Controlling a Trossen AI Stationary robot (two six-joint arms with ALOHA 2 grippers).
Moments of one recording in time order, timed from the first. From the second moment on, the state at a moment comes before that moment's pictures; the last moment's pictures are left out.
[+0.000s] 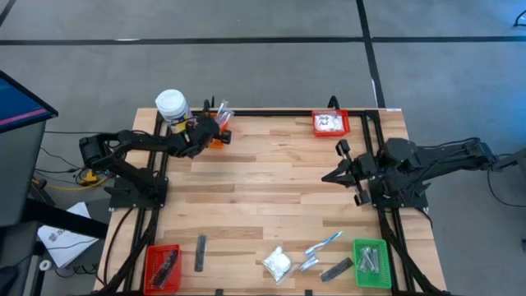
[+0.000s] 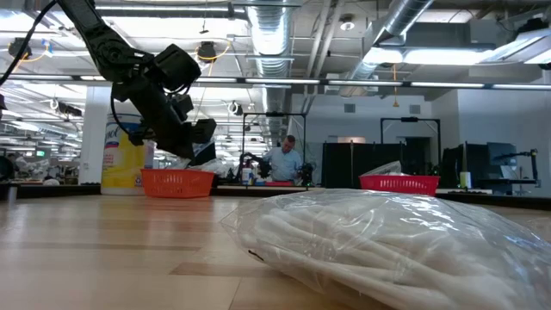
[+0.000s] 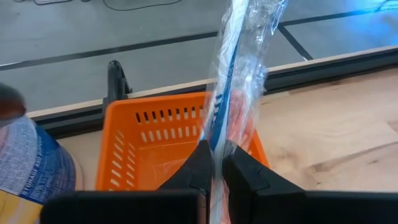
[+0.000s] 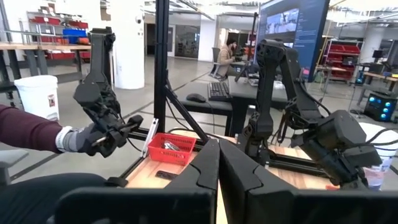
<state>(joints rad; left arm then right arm) 0.53 1.45 0.56 0.19 -0.65 -0.49 0.16 0.71 0.65 0.09 -0.10 -0.08</state>
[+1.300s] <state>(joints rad) 0.55 1.45 0.56 0.10 -0.72 -0.48 0.16 0.71 0.65 0.09 -0.10 -0.08</state>
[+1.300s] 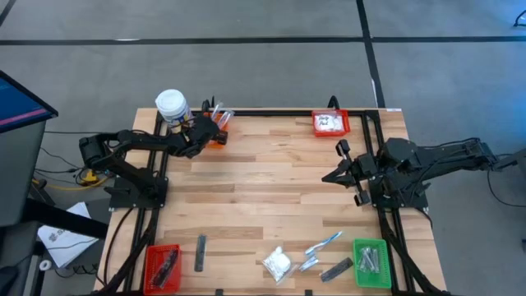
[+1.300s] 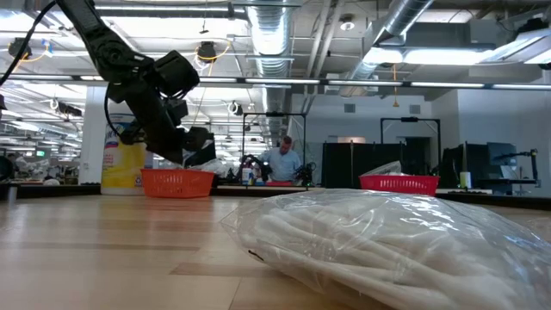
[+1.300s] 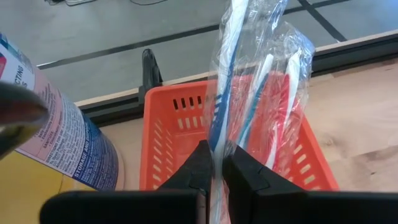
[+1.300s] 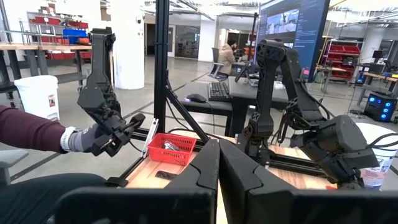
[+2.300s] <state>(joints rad) 0.60 1.45 0.51 0.10 -0.67 -0.49 0.16 0.71 0.65 0.09 -0.10 -0.08</state>
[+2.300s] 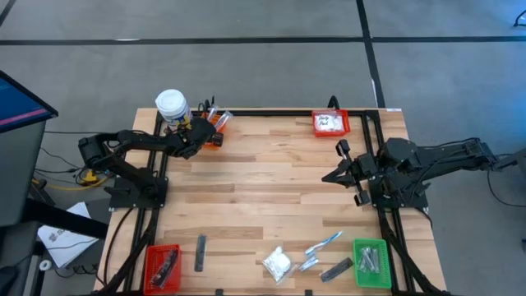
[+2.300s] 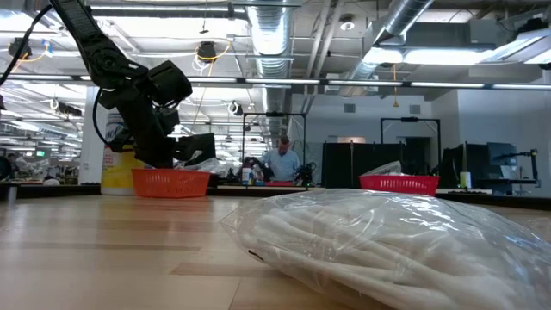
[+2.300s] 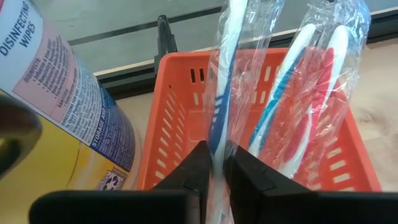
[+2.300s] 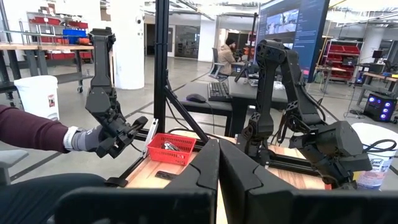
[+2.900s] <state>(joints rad) 0.60 1.45 0.51 0.10 -0.67 -0.49 0.16 0.71 0.65 0.09 -0.10 -0.08</state>
